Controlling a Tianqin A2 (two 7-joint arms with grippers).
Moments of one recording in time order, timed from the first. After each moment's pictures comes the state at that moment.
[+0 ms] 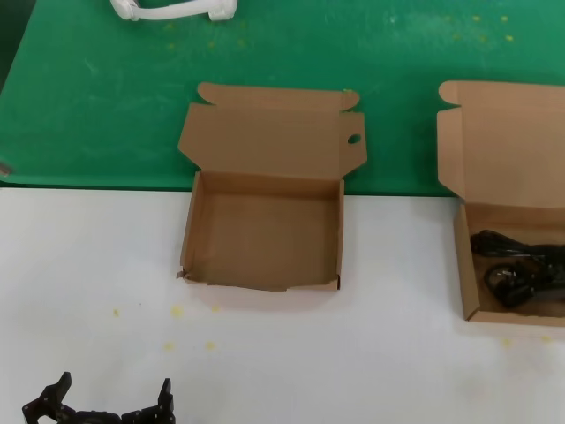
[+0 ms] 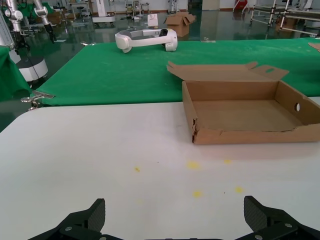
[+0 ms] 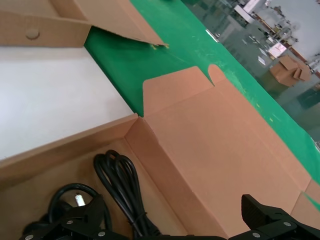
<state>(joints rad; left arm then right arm) 0.00 -0.30 1.60 -1.60 -1.80 0.00 0.00 0.94 0.54 -1.96 0.72 1.70 -0.42 -0.40</state>
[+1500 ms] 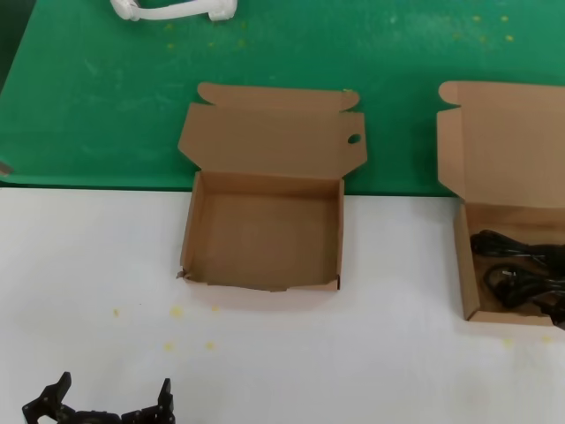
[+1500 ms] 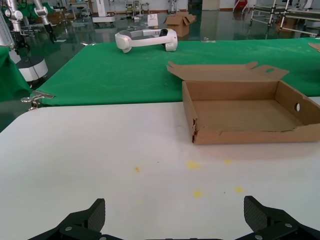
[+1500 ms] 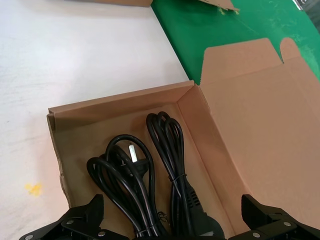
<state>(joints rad) 0.00 -0.30 1.60 -1.60 -1.80 0.00 0.00 1.08 0.63 -2.14 0.77 1.31 -0.67 -0.05</state>
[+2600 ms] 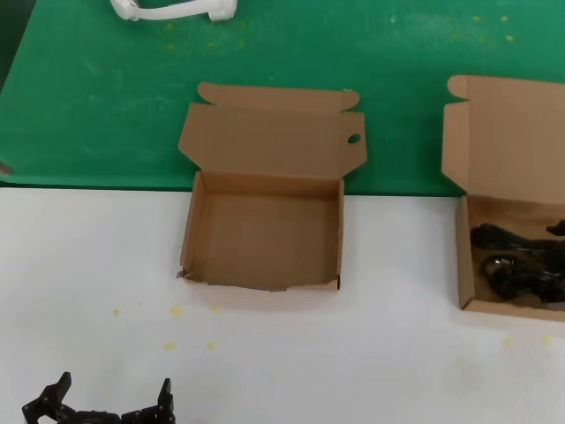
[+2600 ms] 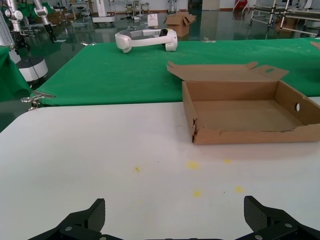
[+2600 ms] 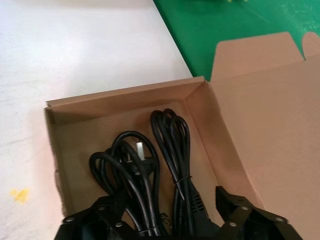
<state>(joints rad) 0.00 -0.30 1.60 -1.60 -1.80 0.00 0.00 1.22 0.53 -2.18 0.54 1.31 -0.70 -0.12</state>
